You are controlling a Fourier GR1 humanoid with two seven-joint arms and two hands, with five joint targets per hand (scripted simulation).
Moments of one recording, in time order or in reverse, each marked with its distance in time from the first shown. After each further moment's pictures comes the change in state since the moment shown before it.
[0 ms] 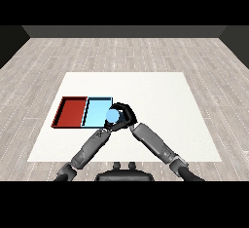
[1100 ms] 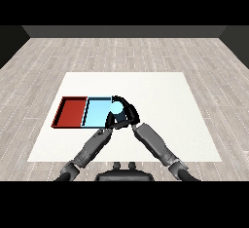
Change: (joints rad) left arm -0.030 -0.037 0.033 0.107 0.150 -0.072 -0.066; right arm 0.050 0.020 -0.083 -0.027 -0.058 0.076 0.026
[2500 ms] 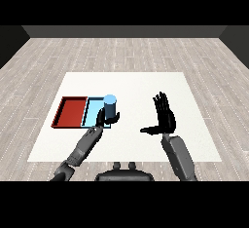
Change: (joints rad) left arm 0.011 0.074 0.136 0.042 -0.146 -0.018 0.046; right arm 0.397 -0.159 -0.292 -0.496 -0.034 0.152 0.054
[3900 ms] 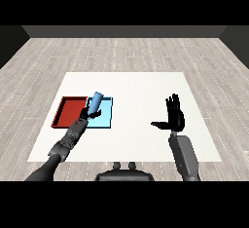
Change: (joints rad) left arm -0.332 0.132 0.180 0.775 -0.130 -0.022 0.294; right arm 0.016 -0.012 -0.186 0.158 -0.027 0.047 -0.032
